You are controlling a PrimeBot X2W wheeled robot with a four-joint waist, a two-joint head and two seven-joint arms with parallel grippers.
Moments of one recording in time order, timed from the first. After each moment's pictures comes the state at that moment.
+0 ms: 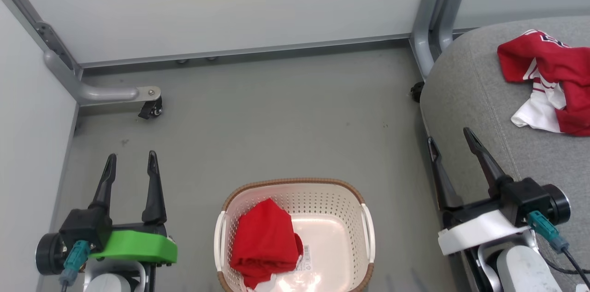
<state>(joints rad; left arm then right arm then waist) -0.10 0.10 -0.03 0.17 -0.21 -0.05 -0.26 -0.11 -0.05 0.04 0.06 0.08 0.13 -0.26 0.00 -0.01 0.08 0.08</state>
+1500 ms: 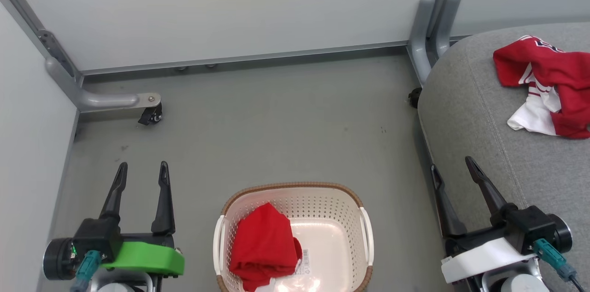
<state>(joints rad) -0.04 0.06 0.01 0.14 -0.12 -0.11 -0.26 0.02 -0.05 0.05 0.00 0.12 0.13 -0.26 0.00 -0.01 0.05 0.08</state>
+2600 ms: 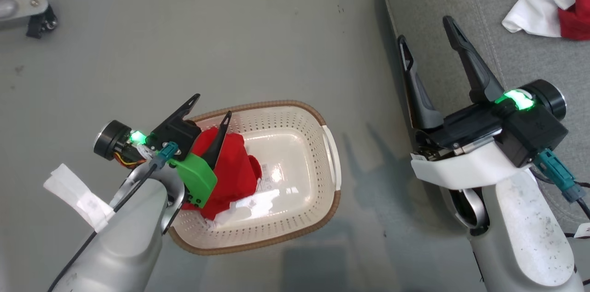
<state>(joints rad) -0.63 0.24 -0.56 0.71 -0.17 -0.13 -0.26 -0.38 -0.05 0.17 -0.12 0.10 0.13 -0.26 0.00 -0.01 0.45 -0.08</state>
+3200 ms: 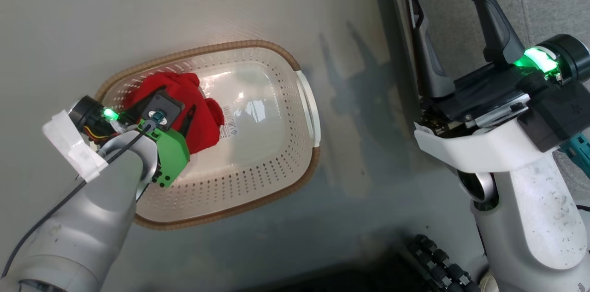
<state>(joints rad) -0.89 0.25 -0.81 1.13 -0.24 -0.13 -0.26 -0.50 -0.05 0.18 -0.21 0.09 0.13 -0.26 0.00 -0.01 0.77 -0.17</state>
